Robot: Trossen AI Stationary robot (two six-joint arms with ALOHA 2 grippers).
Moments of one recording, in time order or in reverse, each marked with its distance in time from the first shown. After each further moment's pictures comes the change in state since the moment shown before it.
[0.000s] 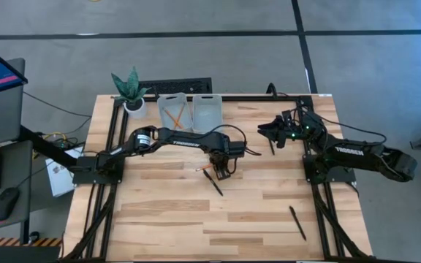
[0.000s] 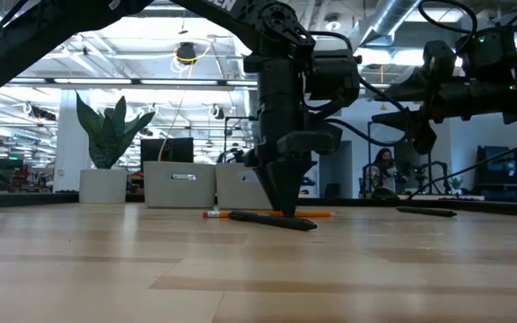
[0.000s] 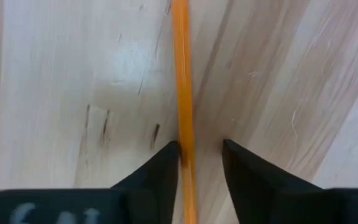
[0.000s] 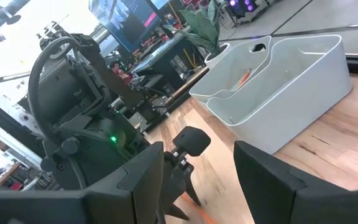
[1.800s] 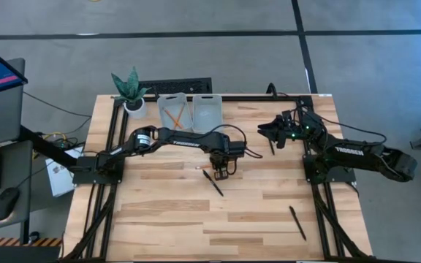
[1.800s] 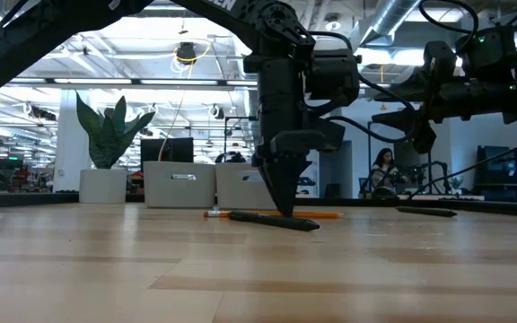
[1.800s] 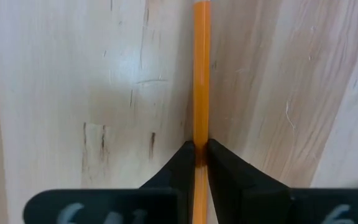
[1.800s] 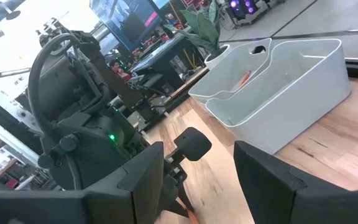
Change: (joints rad) left arm 0.005 -0.009 0.004 -0.024 0.005 0.144; right arm 0.000 0.000 0.000 0.000 0.001 -0.026
